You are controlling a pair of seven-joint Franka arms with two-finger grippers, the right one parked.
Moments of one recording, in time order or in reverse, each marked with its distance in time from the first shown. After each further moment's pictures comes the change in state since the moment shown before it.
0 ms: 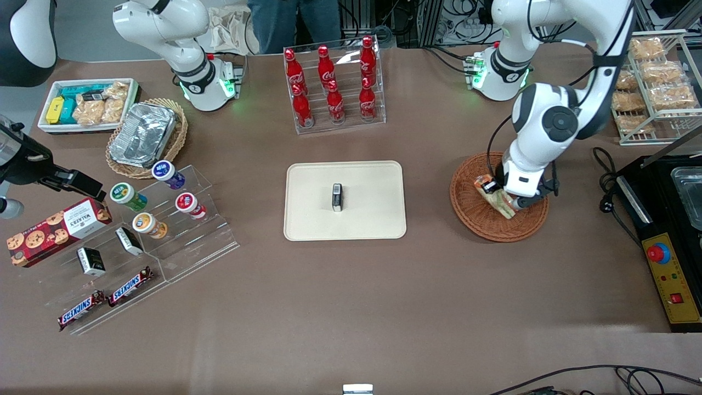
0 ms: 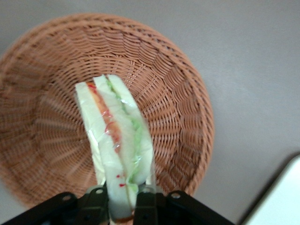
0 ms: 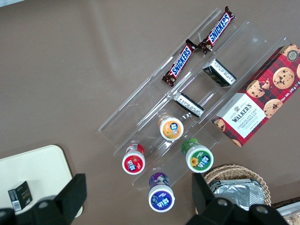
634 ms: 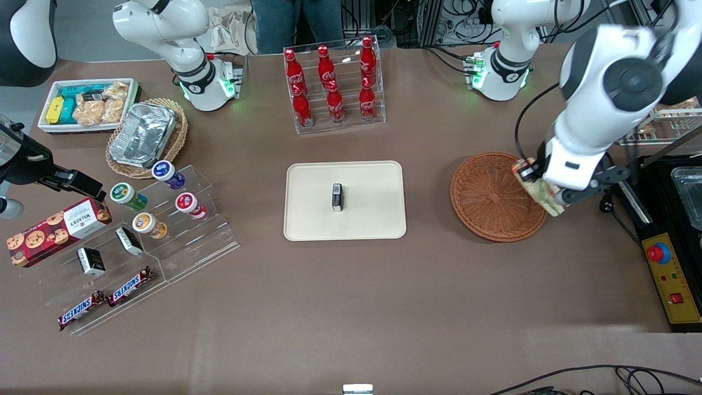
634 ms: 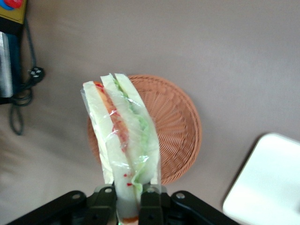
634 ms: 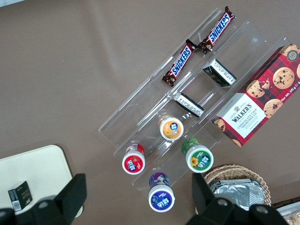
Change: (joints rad) arm 0.000 -0.015 0.002 0.537 0.125 -0.618 0.119
